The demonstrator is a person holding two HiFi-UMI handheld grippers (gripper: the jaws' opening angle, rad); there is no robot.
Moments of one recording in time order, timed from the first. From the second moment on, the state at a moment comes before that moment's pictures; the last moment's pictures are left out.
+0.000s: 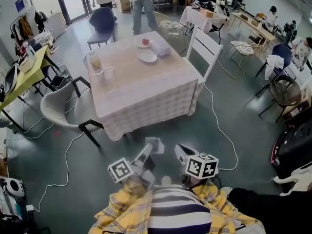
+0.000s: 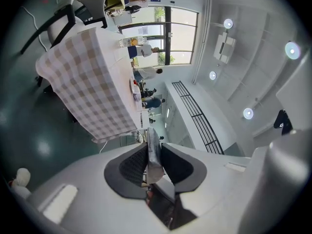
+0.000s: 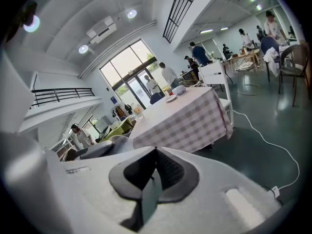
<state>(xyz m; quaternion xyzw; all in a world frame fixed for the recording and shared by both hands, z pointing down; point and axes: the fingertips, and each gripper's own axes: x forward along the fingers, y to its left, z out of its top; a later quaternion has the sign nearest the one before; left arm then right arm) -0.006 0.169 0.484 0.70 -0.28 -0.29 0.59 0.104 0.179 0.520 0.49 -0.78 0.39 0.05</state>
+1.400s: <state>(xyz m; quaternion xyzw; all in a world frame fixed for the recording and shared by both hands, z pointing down) -0.020 -0.030 0.489 0.71 -0.25 -0.25 0.61 0.089 -0.024 0.520 0.53 -0.75 0.38 0.07</state>
